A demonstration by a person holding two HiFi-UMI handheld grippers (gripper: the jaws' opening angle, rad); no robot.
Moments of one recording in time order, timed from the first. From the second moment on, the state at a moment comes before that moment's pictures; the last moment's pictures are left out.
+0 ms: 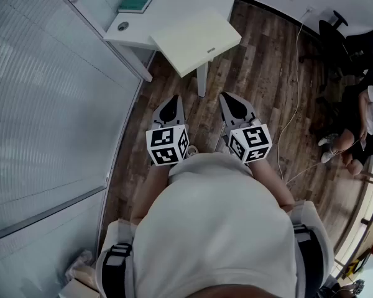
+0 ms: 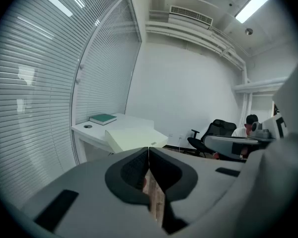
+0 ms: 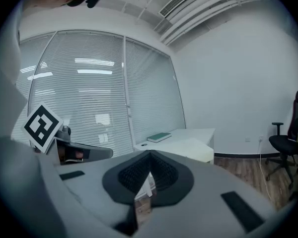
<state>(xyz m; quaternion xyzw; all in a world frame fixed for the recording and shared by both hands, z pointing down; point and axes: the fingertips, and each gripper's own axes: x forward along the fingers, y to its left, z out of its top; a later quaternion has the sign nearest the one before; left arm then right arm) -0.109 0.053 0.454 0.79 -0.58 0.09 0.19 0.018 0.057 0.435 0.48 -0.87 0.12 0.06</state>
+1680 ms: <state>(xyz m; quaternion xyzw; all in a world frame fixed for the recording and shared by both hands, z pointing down) -0.133 0.025 0.485 0.80 -0.54 0.12 0.22 -0.004 0.038 0.459 0.49 -0.85 0.18 0.05</state>
